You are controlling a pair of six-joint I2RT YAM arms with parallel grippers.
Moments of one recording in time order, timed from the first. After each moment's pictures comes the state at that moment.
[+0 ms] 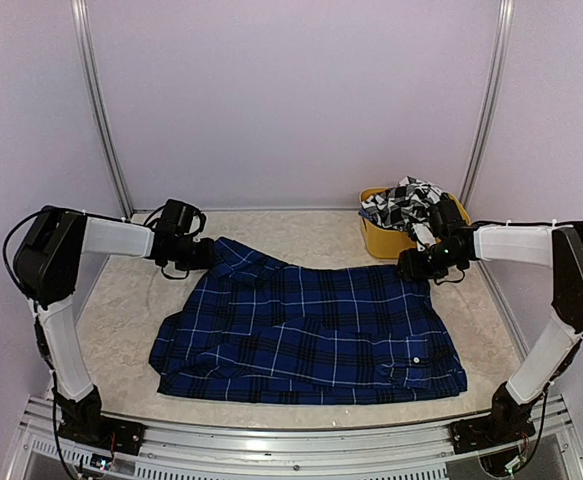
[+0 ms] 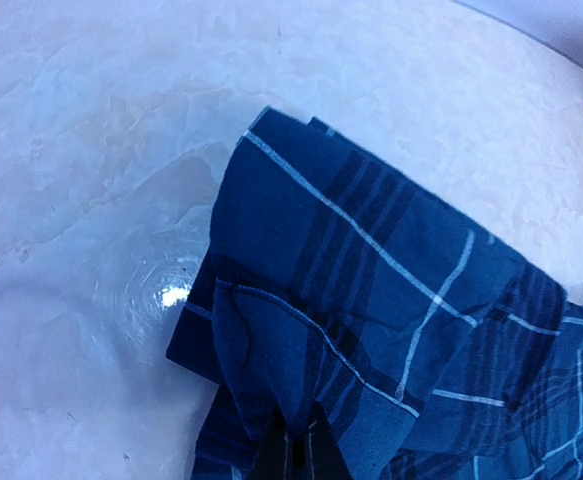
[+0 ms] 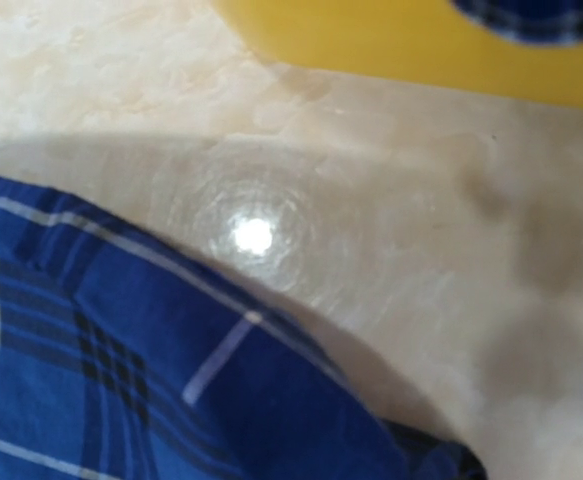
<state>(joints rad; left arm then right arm) -0.34 1.95 1.20 -0.08 0.06 -0.34 0.28 1.66 1.05 -0.33 -0.11 0.16</state>
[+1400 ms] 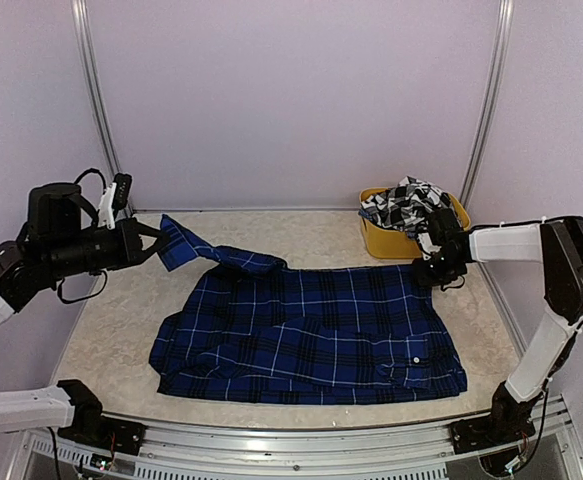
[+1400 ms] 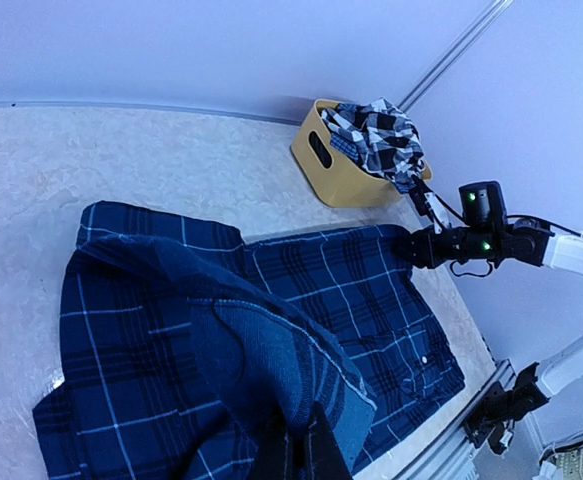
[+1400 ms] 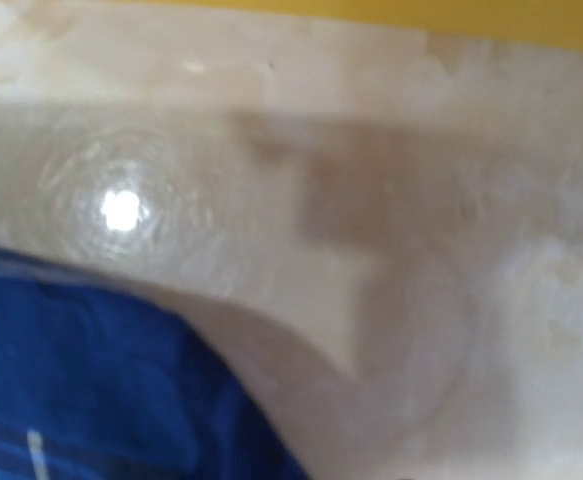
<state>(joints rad) -0.54 0.85 0.98 -0.50 0.16 -0.51 0.25 1.72 1.04 -0.35 0.11 0.10</state>
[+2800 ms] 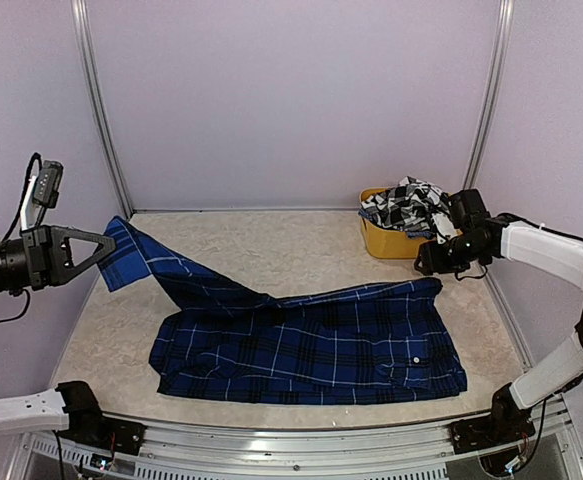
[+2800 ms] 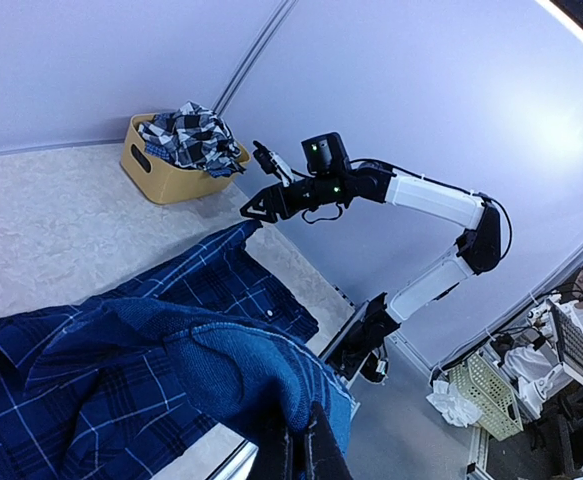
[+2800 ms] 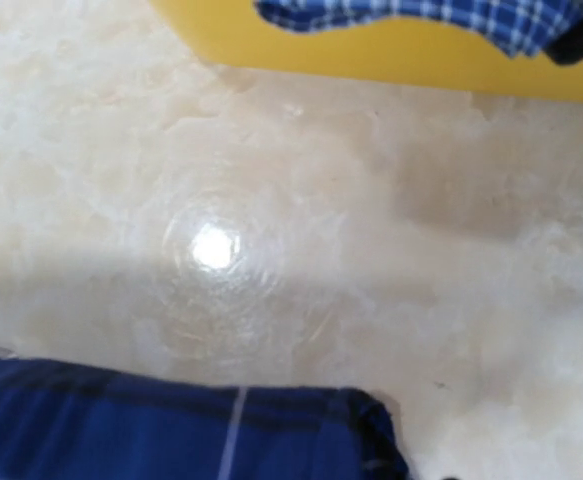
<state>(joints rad) -0.81 0.59 1.19 -0.76 0.26 -0.57 0.25 1.45 1.03 -0.50 -0.04 0.13</state>
